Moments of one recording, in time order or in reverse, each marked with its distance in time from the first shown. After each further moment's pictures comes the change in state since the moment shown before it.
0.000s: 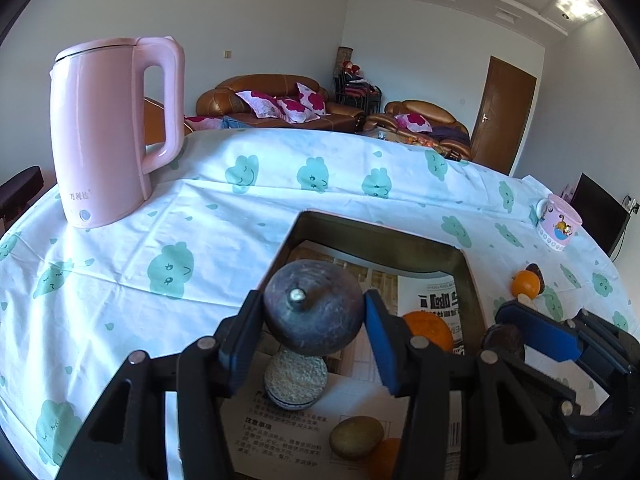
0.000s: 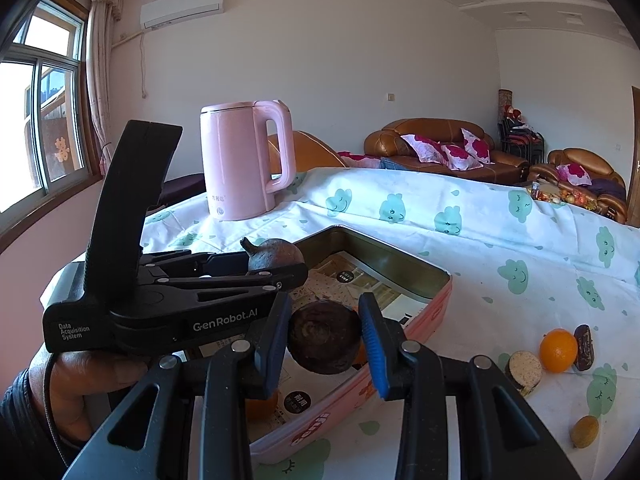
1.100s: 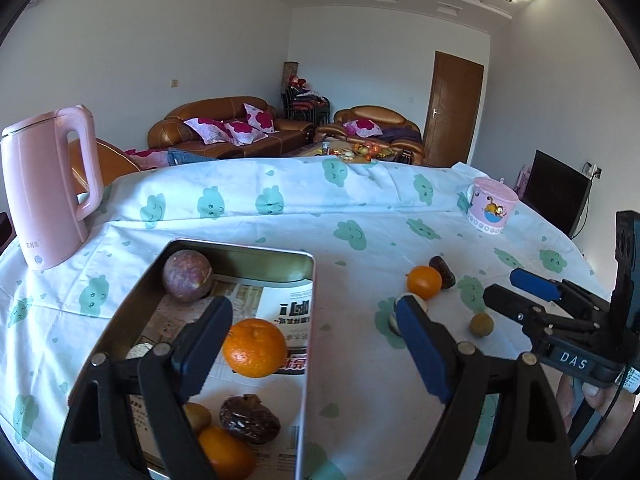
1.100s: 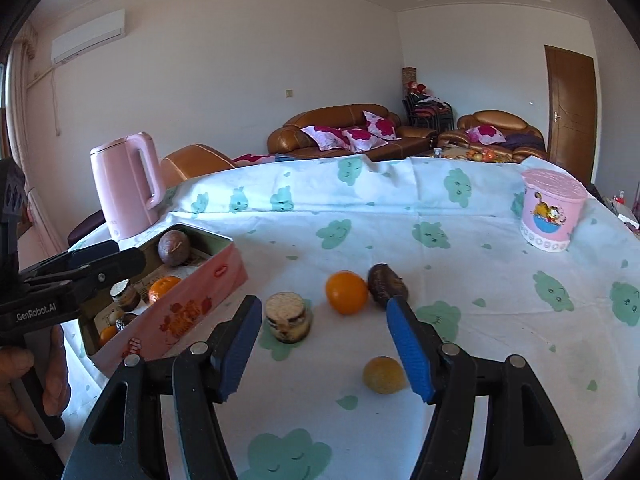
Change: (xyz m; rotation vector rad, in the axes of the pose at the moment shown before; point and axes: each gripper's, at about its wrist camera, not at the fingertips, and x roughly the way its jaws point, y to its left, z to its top) left arm -0.028 -0.109 -0.005 0.148 -0.052 -0.129; right arm -0.089 -0.138 -0.037 0.220 0.010 -0.326
